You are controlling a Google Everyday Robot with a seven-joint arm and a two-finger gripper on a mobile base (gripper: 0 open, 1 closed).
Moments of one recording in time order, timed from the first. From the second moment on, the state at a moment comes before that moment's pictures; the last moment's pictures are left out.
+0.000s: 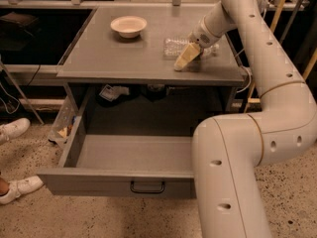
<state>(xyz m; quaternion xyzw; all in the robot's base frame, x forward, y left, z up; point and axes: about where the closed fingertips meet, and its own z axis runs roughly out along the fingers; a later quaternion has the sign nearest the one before) 0.818 -0.114 0.826 -0.55 0.77 0.11 0.31</state>
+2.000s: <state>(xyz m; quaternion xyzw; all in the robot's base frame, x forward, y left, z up) 0.737 -0.175 0.989 -0.46 0.82 0.03 0.33</state>
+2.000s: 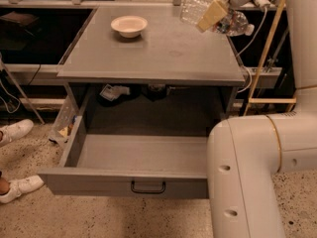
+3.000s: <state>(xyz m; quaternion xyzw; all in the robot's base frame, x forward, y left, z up) 0.712 -0.125 1.004 -0.48 0.82 0.11 0.30</state>
